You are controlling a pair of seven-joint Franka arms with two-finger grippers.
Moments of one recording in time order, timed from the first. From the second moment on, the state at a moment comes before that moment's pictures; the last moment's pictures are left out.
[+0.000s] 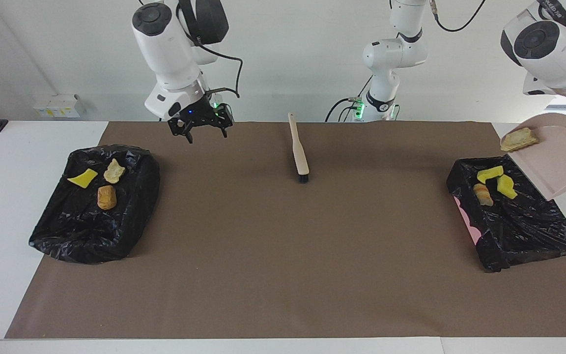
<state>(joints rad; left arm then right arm) 0.07 -0.10 0.06 -1.84 1.08 1.81 1.37 0.03 -0.04 0.16 -1.76 0.10 1.67 0.03</state>
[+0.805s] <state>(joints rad) 0.07 -0.09 0.05 -1.85 0.93 1.81 1.27 -0.18 -0.04 0.15 -1.66 0.00 1.55 -0.15</state>
